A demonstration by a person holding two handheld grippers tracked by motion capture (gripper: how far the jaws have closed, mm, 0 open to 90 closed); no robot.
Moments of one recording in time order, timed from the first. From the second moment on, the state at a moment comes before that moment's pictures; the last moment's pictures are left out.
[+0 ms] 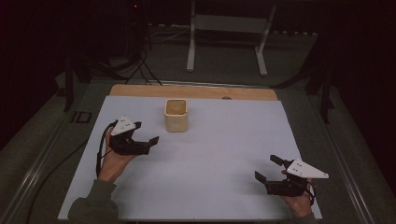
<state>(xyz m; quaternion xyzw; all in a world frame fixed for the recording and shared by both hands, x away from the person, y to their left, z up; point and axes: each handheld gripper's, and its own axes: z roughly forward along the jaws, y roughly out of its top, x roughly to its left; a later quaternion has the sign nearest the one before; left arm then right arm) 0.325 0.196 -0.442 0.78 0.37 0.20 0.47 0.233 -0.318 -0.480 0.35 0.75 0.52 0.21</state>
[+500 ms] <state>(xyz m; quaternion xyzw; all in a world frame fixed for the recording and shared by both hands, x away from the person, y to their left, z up) 0.305 0.200 -0.442 0.77 0.36 0.21 0.48 0.234 -0.318 -0.480 0.35 0.75 0.52 0.21</state>
